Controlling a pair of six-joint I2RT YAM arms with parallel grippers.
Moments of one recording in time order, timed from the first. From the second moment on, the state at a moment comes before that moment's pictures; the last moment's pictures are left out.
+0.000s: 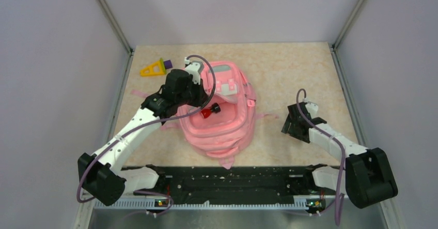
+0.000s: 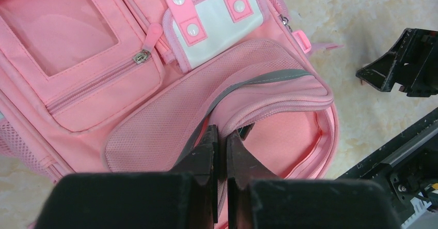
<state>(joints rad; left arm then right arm) -0.52 1.20 1.09 -0.45 0.12 -0.28 0.30 1.16 0.51 -0.48 0.36 0.68</state>
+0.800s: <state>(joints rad) -0.52 1.21 1.08 -0.45 0.16 -0.29 0.48 0.93 0.65 -0.47 0.13 0.51</state>
